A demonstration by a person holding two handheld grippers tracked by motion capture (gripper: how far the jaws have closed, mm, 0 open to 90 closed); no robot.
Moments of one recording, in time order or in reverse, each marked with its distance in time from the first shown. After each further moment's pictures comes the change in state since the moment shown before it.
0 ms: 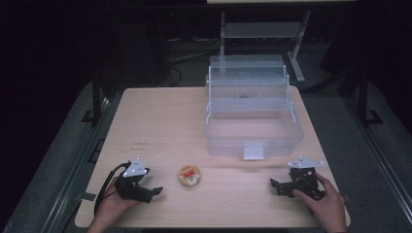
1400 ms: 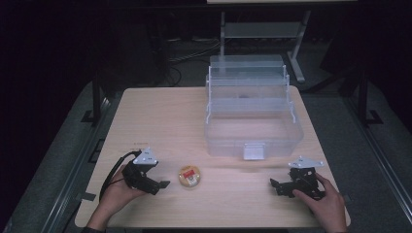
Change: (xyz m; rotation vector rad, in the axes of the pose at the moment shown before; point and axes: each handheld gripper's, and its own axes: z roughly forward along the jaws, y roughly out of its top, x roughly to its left) left arm -0.004 0.049 -0.002 0.057 -0.064 0.063; right arm 0.000 0.000 0.000 0.000 0.000 0.000
